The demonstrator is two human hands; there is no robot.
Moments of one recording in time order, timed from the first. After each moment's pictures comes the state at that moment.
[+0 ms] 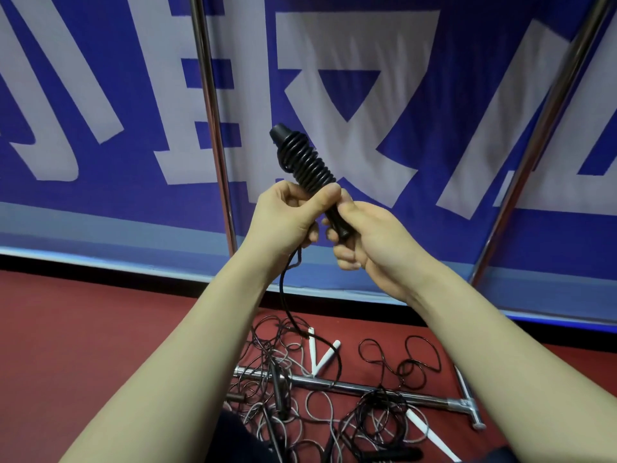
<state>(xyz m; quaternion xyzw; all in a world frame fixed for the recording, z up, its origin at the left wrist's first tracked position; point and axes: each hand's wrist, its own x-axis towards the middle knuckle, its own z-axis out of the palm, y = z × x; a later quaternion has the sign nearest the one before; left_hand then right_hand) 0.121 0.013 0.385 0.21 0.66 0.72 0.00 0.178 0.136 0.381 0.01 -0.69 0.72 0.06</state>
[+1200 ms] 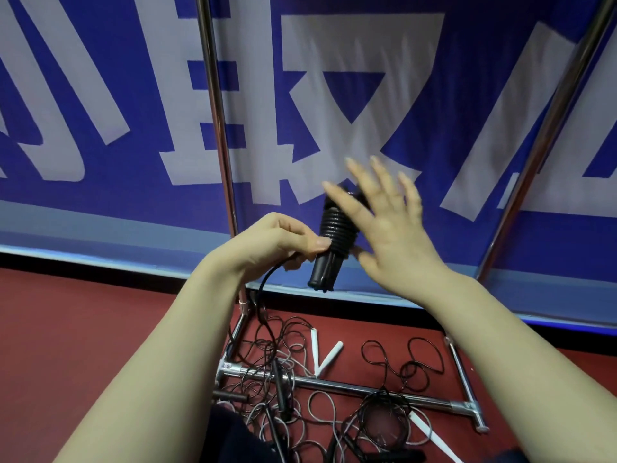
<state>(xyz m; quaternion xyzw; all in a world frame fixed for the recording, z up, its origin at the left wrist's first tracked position) 0.100 -0.023 0.374 0.32 0.72 0.58 0.22 0.171 0.167 0.361 0.14 -0.92 -0.02 0.37</state>
